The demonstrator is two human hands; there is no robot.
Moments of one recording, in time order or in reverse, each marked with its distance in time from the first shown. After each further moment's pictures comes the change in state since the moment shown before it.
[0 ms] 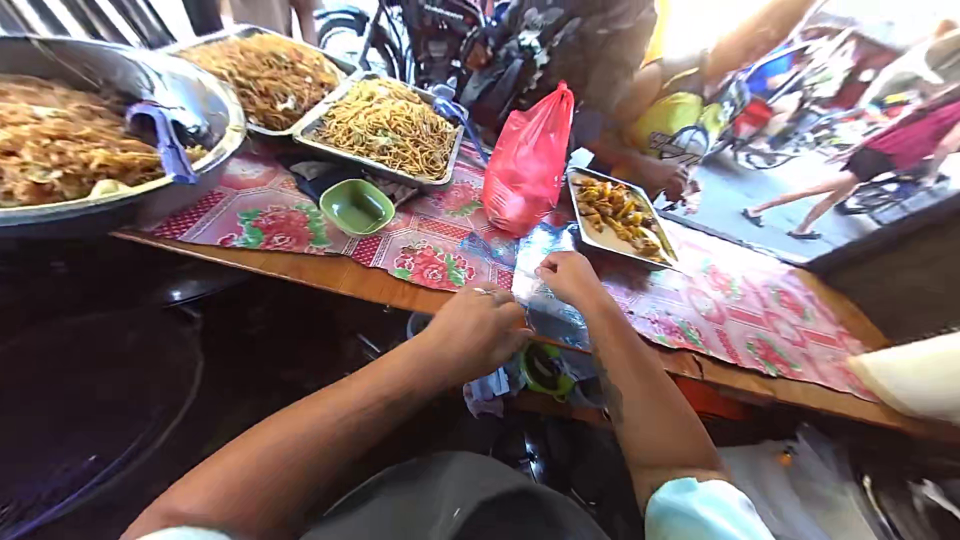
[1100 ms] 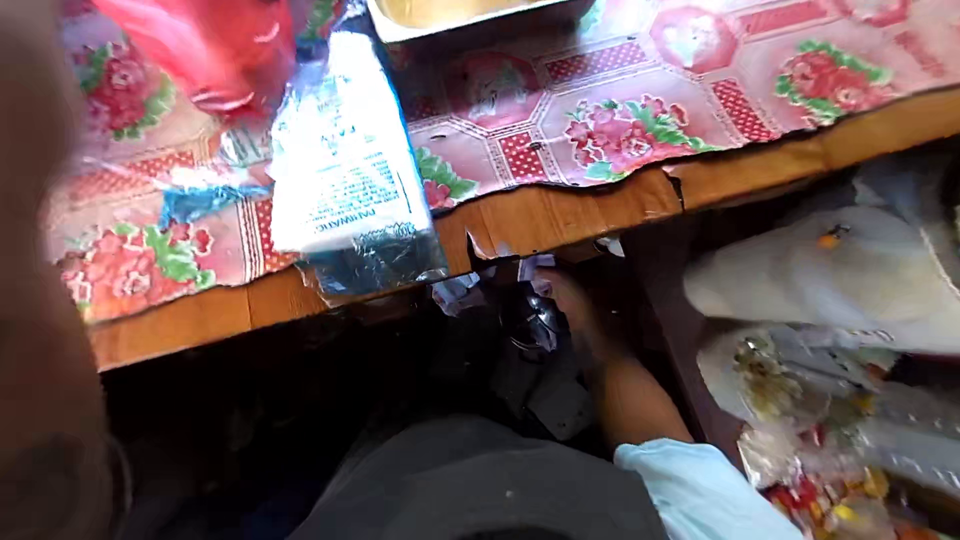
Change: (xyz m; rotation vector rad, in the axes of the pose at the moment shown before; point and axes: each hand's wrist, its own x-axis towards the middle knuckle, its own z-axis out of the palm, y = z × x) left_hand 0.116 -0.091 0.002 0.303 0.014 -0.501; right_hand -0.106 0.285 0.239 1.242 0.130 0.974
